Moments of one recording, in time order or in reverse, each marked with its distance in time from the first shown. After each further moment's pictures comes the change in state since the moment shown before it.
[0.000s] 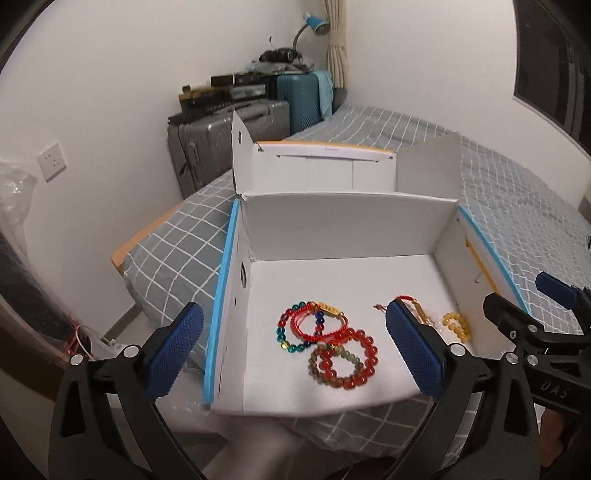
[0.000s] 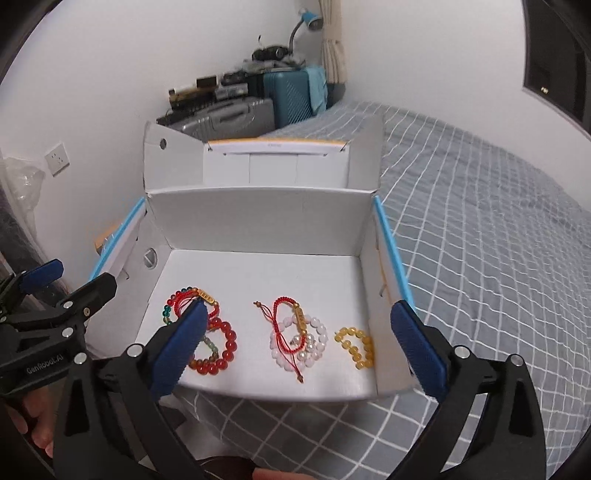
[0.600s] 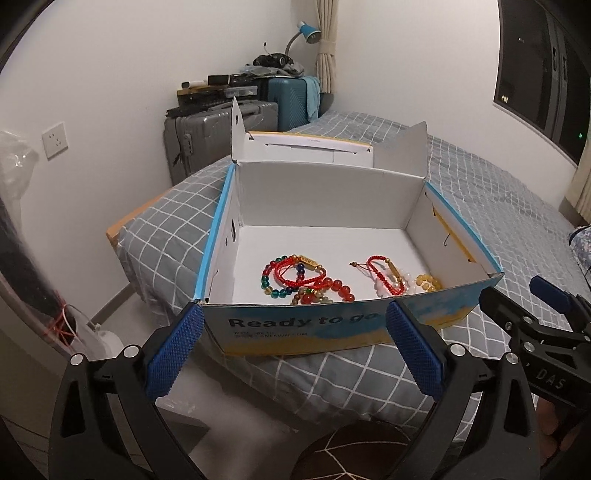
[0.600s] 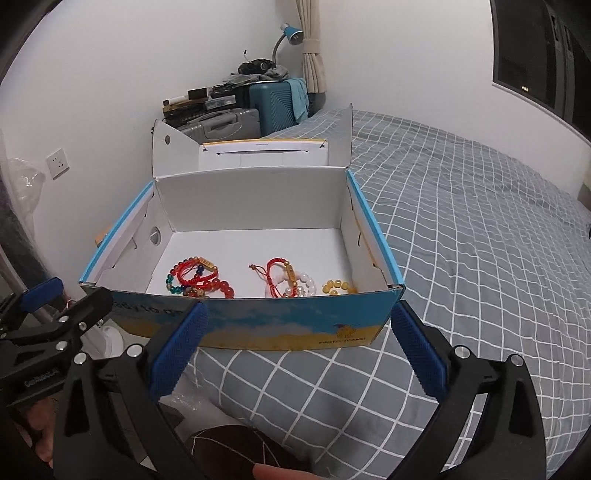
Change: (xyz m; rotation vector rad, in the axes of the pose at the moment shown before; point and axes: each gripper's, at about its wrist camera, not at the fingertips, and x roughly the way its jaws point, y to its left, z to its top) left arm -0.036 0.001 -0.063 -0.022 -0.025 -0.065; right arm -0.043 0.001 -0.064 0.047 -0.048 -0.048
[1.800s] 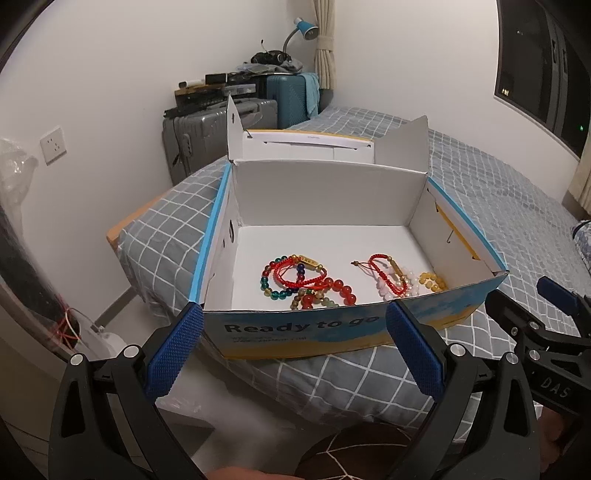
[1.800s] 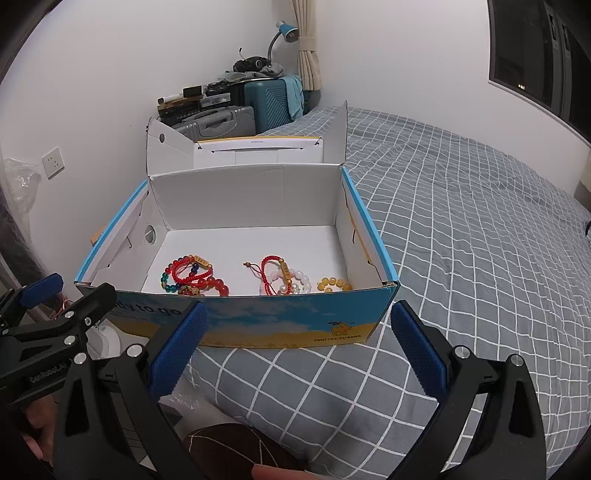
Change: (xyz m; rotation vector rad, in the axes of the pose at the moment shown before) left arm 0.007 -0.004 0.003 0.016 0.014 0.010; right arm 0.002 -0.004 -0.002 0.006 0.009 -0.016
